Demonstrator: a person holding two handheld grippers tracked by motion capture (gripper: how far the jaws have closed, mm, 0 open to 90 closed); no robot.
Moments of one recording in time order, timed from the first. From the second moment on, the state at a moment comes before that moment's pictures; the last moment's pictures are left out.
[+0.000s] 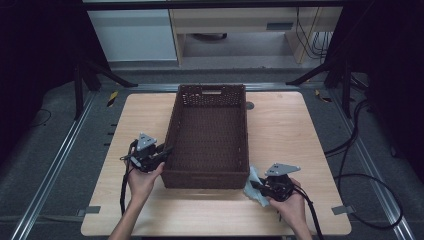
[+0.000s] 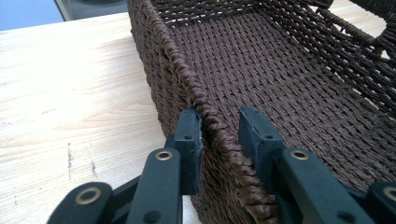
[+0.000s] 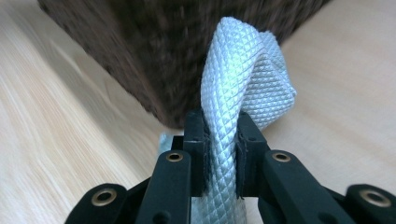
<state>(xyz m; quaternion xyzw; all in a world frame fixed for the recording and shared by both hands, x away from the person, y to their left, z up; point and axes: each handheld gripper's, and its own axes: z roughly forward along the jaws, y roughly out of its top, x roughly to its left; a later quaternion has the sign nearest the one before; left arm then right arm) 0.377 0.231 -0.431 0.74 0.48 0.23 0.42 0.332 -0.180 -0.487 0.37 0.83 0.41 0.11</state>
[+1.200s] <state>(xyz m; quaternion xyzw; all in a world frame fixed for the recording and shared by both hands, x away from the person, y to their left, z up) 0.362 0.237 -0.433 0.75 0.46 0.21 0.43 0.301 -0.182 -0.447 0.36 0.79 0.48 0.14</state>
